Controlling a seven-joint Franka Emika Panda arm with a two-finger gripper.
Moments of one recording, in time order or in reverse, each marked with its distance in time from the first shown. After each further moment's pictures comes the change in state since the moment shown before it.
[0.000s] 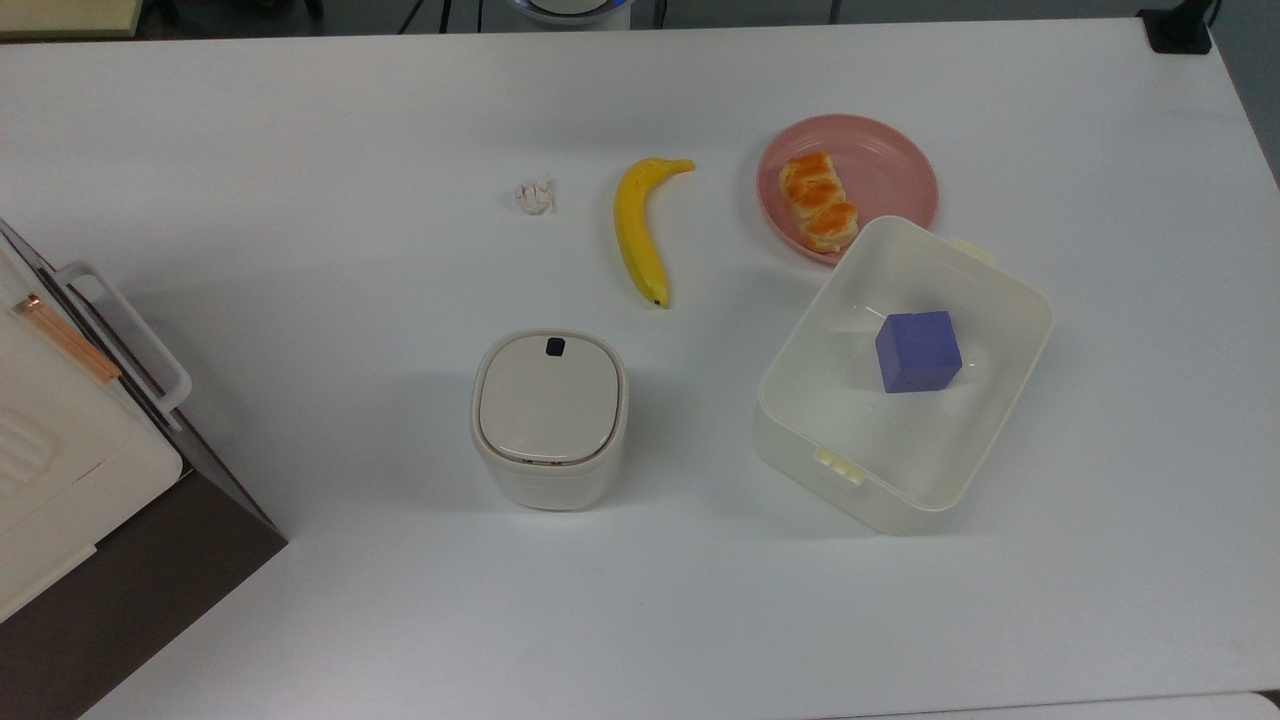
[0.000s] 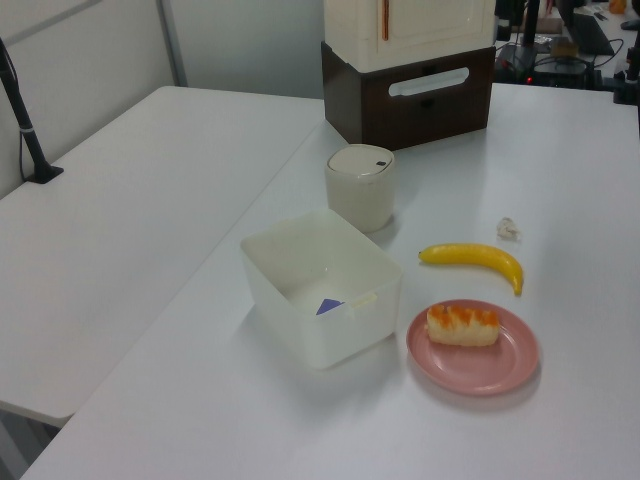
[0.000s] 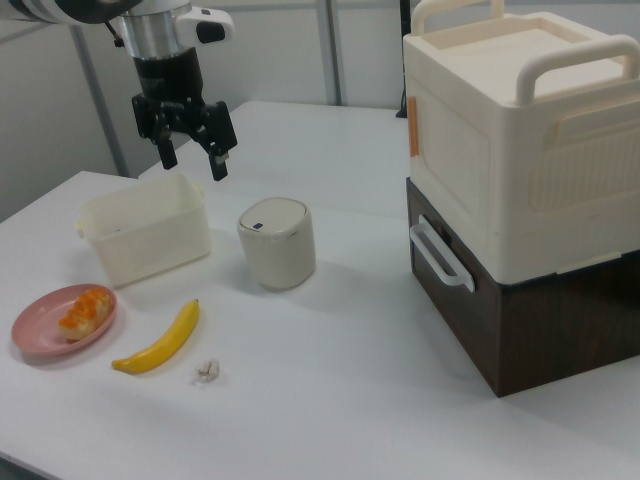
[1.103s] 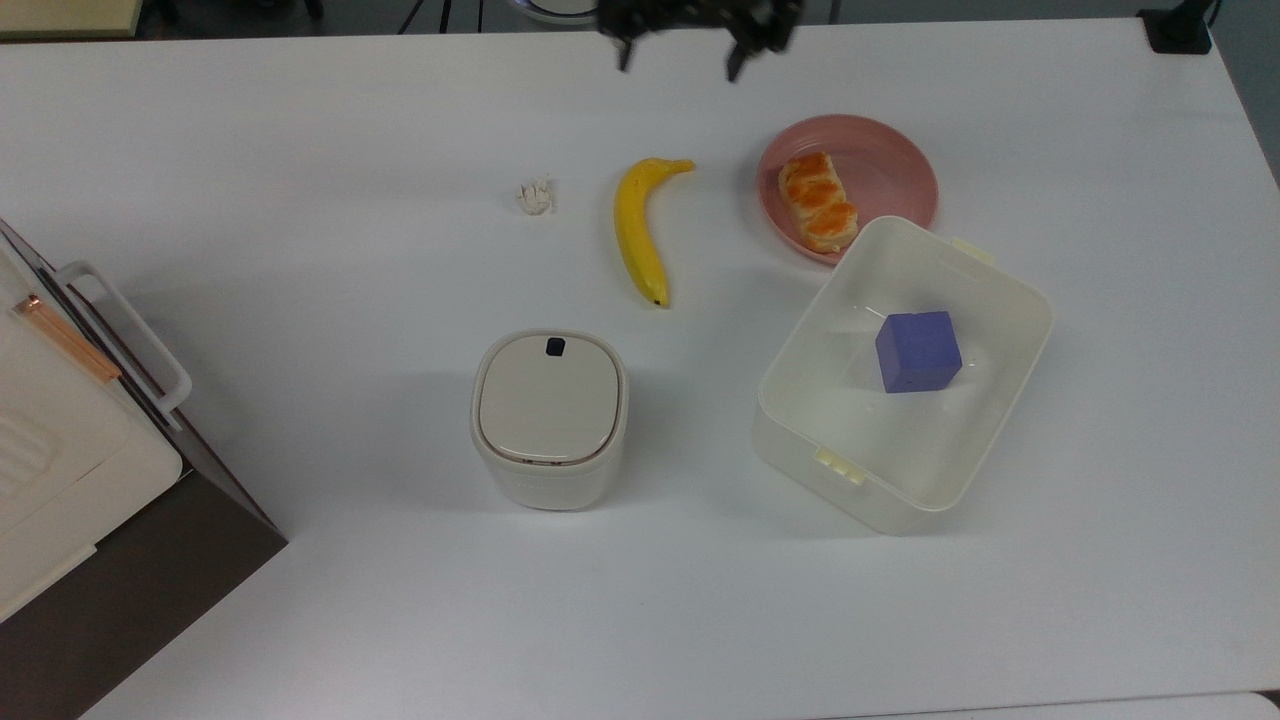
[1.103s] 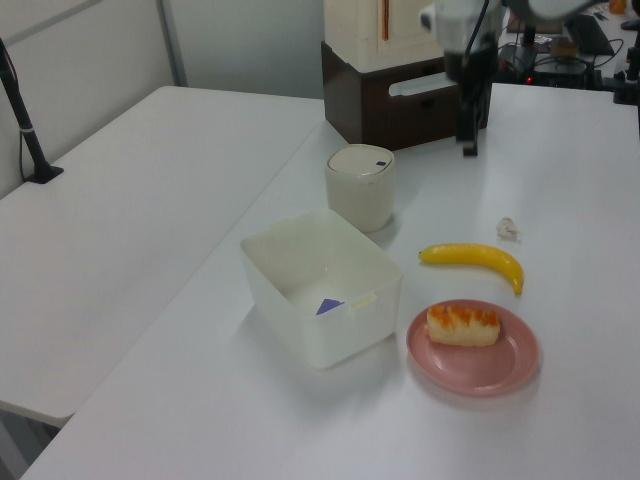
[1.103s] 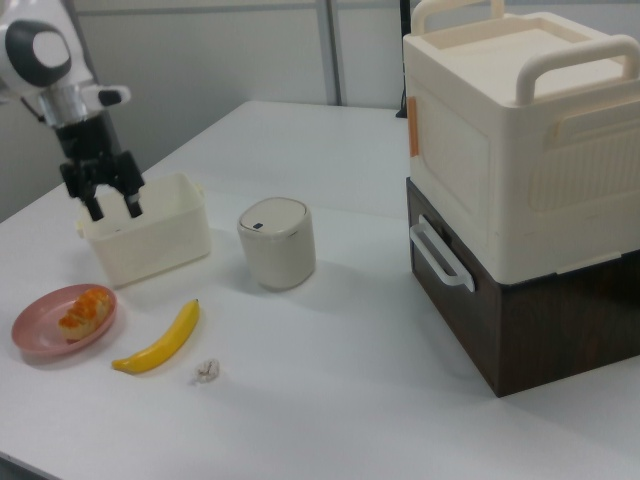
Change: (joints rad) arm 0.183 0.174 0.305 -0.080 -0.202 0.072 0.389
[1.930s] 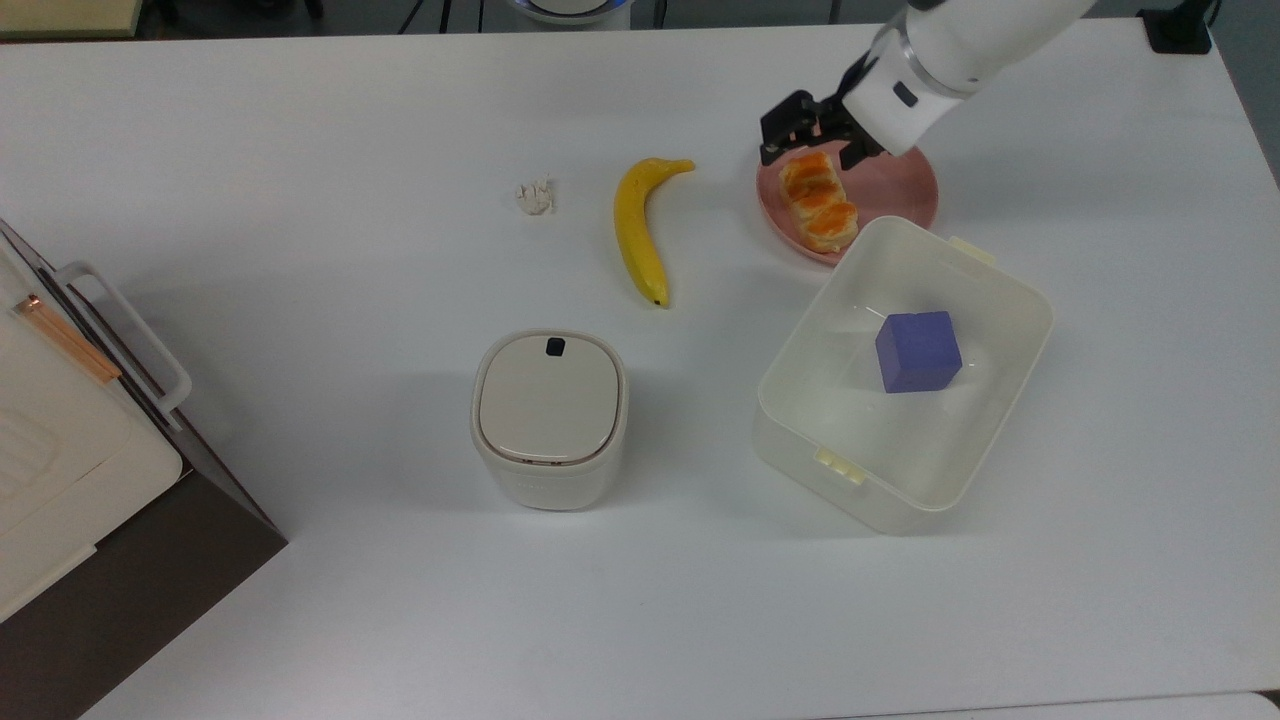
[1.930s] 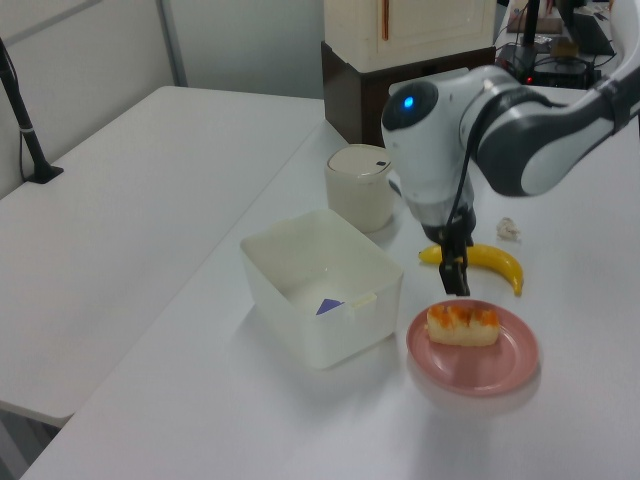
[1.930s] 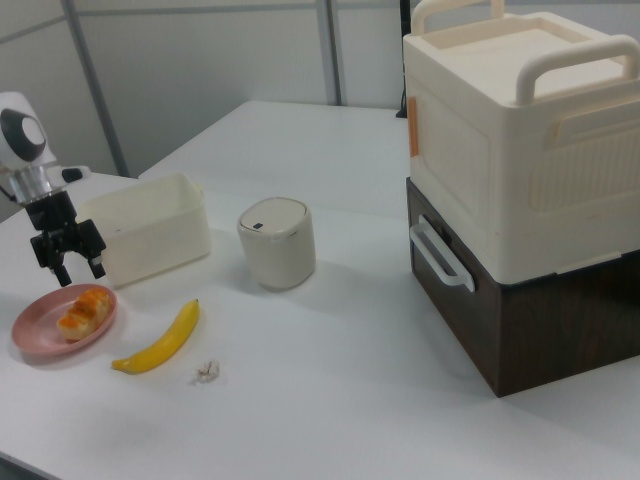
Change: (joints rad) arm 0.125 0.282 0.156 -0.009 -0.134 0.071 0.253
